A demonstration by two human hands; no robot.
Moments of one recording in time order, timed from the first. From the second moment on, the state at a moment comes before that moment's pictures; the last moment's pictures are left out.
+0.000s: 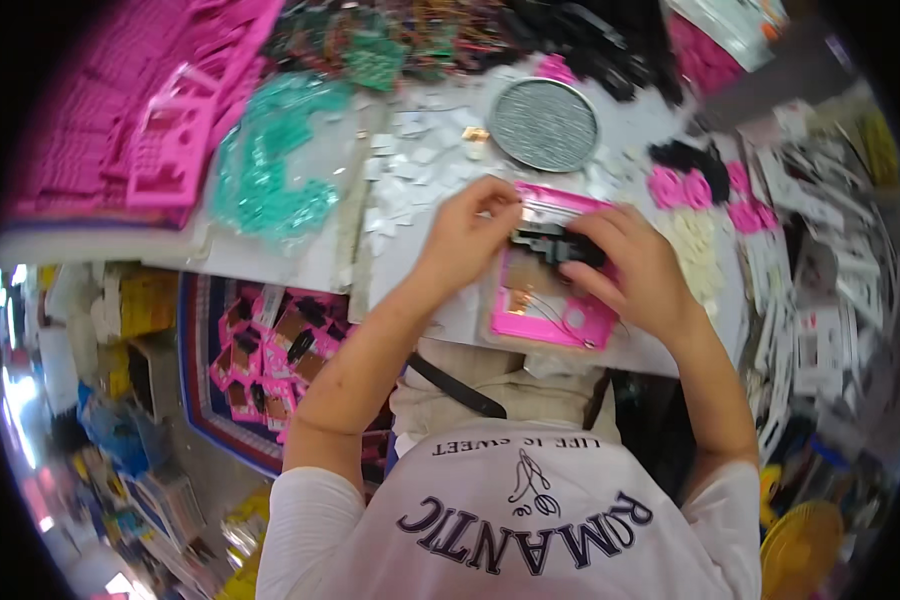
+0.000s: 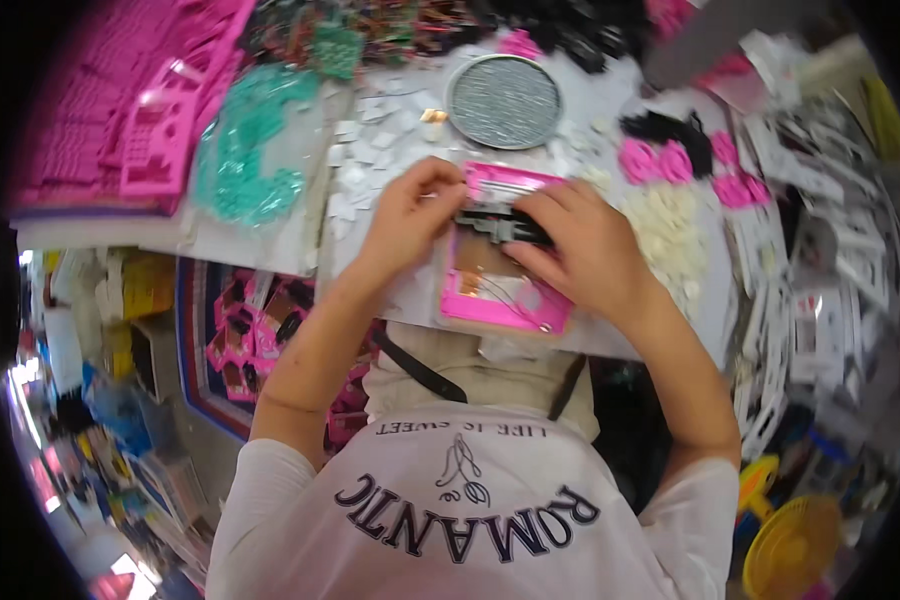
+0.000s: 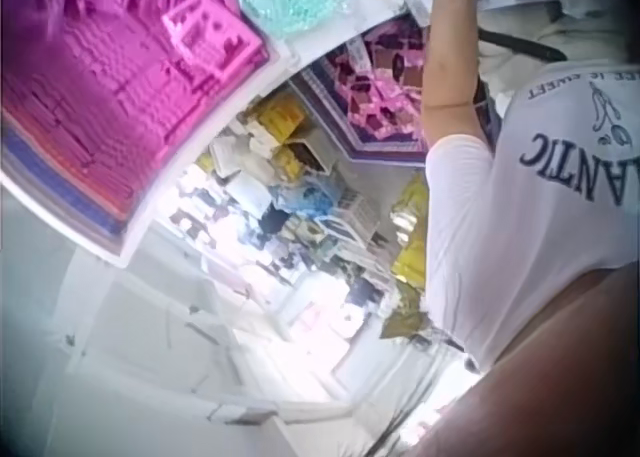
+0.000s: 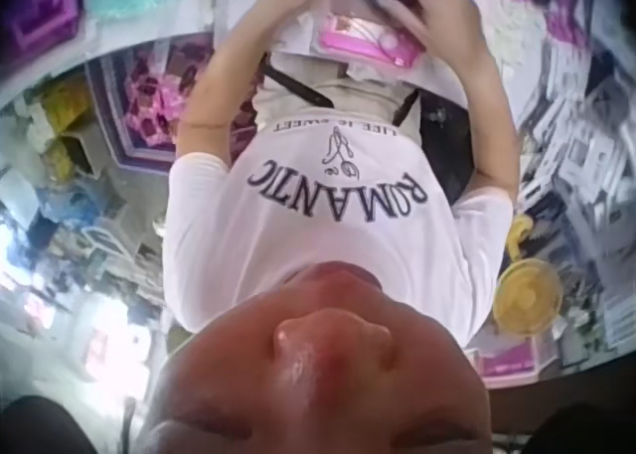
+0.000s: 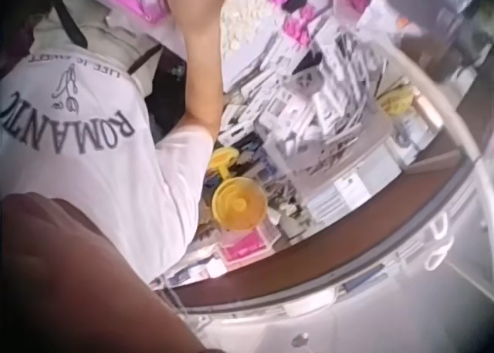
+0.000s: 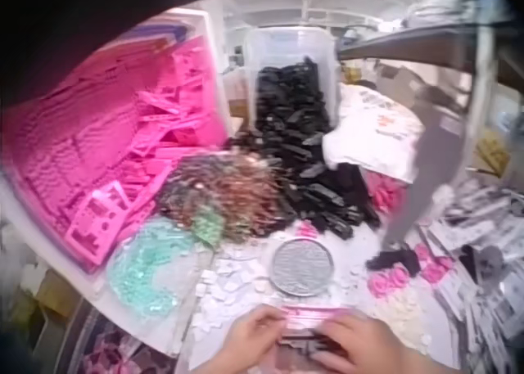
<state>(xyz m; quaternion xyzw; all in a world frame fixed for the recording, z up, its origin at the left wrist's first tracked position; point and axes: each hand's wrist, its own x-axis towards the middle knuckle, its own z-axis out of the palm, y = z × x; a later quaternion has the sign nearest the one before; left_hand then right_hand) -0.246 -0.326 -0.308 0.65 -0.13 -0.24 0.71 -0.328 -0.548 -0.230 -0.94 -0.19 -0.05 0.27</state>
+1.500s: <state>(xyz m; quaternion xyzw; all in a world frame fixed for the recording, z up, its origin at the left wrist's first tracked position) -0.205 -0.348 -0.258 0.72 -0.57 -0.10 0.37 -0.356 -0.562 -0.260 -0.94 -0.15 -0.09 0.29</state>
